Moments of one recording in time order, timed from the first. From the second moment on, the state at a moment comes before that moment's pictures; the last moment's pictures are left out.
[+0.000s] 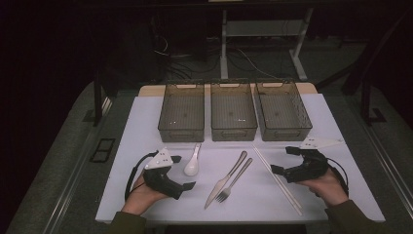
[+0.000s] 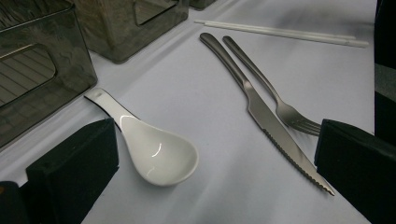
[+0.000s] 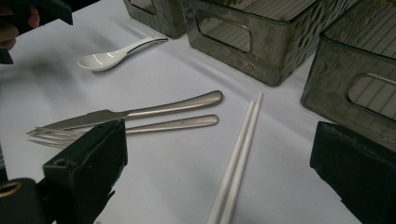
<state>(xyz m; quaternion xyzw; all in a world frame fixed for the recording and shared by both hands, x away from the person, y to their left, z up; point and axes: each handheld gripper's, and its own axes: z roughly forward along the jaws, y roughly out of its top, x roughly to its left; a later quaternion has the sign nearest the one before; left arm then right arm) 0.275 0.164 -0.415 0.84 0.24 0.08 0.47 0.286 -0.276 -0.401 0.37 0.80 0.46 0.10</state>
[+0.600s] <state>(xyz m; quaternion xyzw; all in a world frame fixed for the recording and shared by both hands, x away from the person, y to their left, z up) 0.274 0.164 -0.416 0.85 0.24 0.08 0.47 0.290 -0.272 -0.414 0.39 0.83 0.39 0.07</state>
